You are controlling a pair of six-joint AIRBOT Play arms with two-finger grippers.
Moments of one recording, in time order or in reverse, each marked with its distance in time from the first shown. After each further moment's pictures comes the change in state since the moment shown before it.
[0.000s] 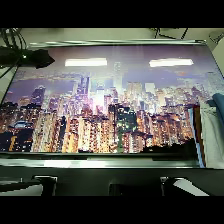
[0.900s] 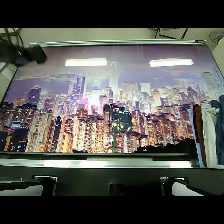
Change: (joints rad) left arm -0.058 -0.040 0.091 0.456 -0.117 -0.210; right arm 0.715 -0.084 0.415 0.250 -0.487 -0.203
